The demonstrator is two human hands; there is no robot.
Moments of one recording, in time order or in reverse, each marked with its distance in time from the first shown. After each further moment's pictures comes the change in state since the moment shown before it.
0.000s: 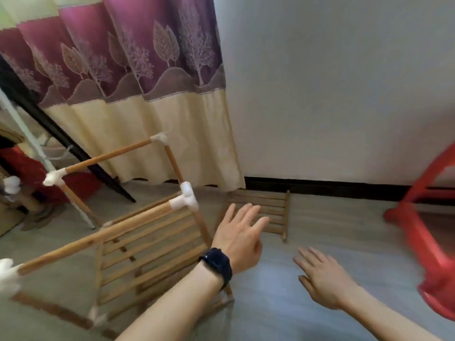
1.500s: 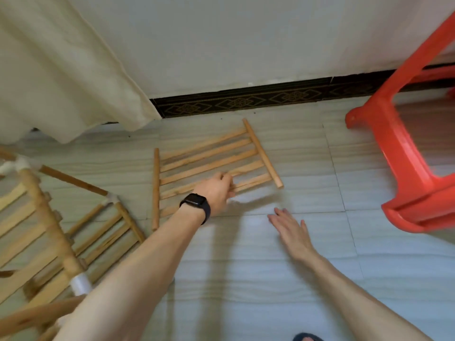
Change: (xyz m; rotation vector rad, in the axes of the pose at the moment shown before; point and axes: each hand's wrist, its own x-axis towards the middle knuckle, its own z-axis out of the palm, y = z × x) left_hand 0.203 0.019 0.292 -0.295 -0.490 0.029; right_hand 0.109 0.098 0.191 1.190 0.076 0.555
